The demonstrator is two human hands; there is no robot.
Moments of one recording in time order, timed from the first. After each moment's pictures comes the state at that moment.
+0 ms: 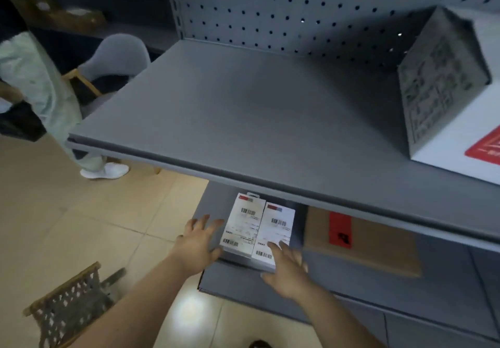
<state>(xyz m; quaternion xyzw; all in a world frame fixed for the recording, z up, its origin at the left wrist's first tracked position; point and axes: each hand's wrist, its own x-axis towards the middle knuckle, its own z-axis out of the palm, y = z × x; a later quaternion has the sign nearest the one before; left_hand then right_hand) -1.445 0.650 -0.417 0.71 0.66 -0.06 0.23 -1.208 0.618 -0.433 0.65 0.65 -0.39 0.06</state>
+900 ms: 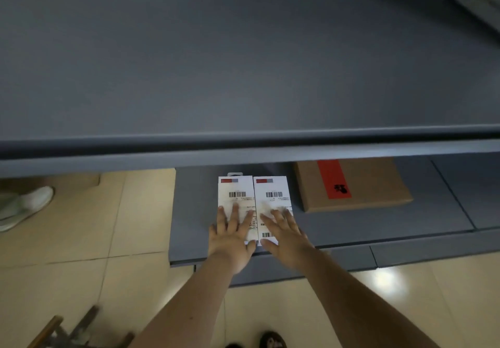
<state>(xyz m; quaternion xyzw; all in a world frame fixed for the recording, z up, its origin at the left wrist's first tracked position) -1.401 0.689 -0.532 0.83 0.49 -0.20 0.19 -1.237 0.639 -0.523 0.71 0.62 -0.32 0.08</state>
